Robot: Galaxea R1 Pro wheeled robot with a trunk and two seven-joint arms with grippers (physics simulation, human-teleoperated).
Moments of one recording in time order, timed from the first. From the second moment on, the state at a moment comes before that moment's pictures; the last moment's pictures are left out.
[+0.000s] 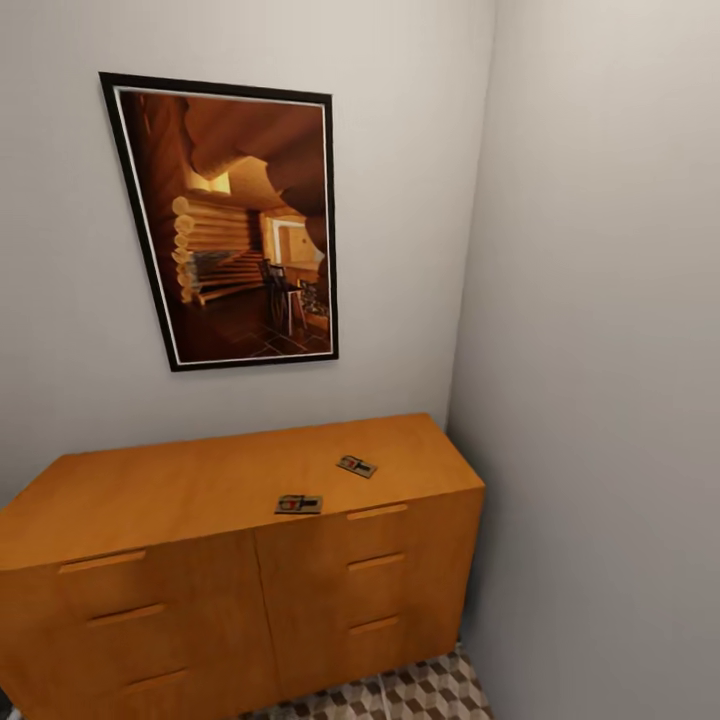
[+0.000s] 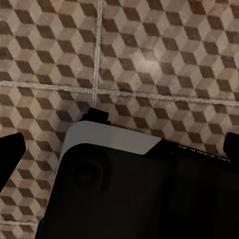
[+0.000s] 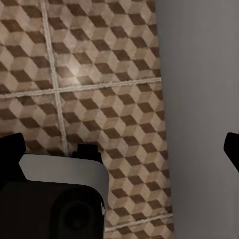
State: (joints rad) left arm -0.21 -0.04 -0.22 -0.02 0.51 -0.05 0.09; right arm -0.27 0.01 0.06 0.03 0.10 -0.10 -0.17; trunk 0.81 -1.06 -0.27
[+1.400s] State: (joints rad) left arm -0.21 -0.04 -0.22 -0.02 0.51 -0.05 0.09; right arm -0.27 0.01 0.06 0.03 0.10 -0.10 -0.17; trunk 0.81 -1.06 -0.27
